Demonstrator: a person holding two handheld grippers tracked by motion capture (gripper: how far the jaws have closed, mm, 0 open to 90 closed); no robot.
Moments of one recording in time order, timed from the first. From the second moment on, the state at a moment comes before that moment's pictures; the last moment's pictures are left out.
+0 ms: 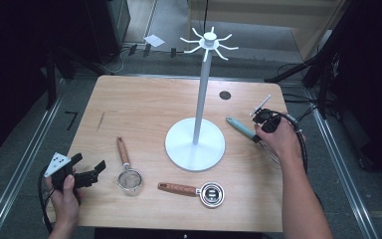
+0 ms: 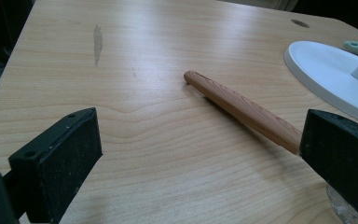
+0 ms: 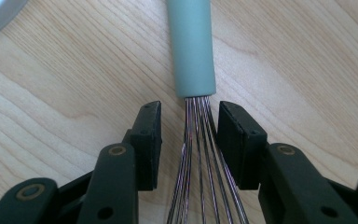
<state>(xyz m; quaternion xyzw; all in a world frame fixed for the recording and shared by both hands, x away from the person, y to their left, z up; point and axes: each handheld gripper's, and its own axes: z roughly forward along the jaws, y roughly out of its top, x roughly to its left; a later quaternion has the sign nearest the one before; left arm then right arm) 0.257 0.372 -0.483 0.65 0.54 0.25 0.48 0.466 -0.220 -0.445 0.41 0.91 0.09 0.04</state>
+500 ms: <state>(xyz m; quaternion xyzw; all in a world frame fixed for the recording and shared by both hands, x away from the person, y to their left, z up) 0.256 0.372 -0.483 0.65 0.54 0.25 0.47 0.483 -0.194 -0.451 0.39 0.92 0.06 0.06</state>
